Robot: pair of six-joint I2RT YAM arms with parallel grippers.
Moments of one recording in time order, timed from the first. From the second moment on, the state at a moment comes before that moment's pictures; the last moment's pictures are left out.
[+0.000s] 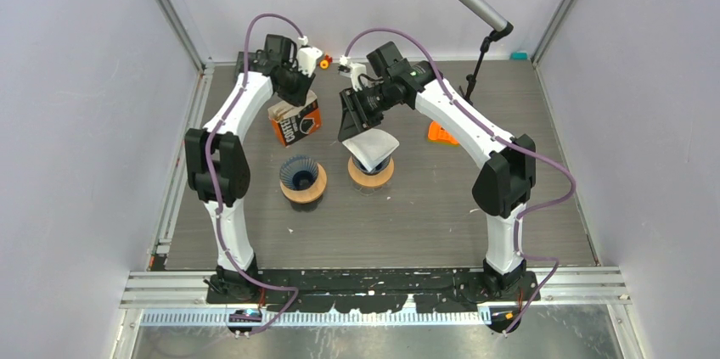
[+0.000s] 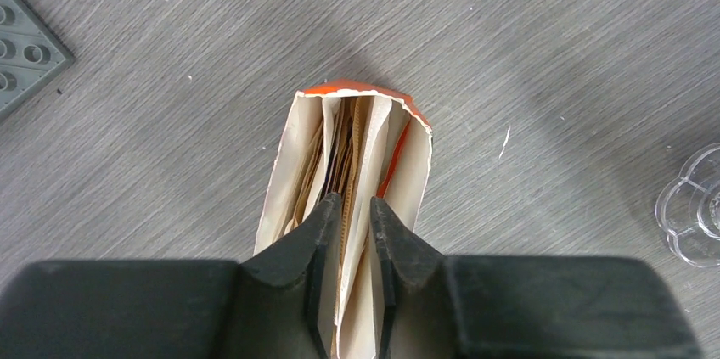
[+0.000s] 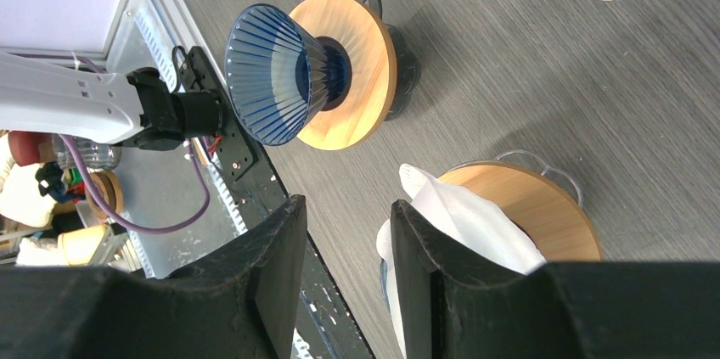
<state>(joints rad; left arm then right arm) -0.20 2.00 1.84 -0.76 0.21 0.39 0.62 1.97 1.97 -0.91 -0.66 0.14</state>
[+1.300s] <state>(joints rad) -0.17 1.62 1.91 -0.99 0.42 0.50 0.62 1.94 2.09 -0.99 -0.64 0.02</state>
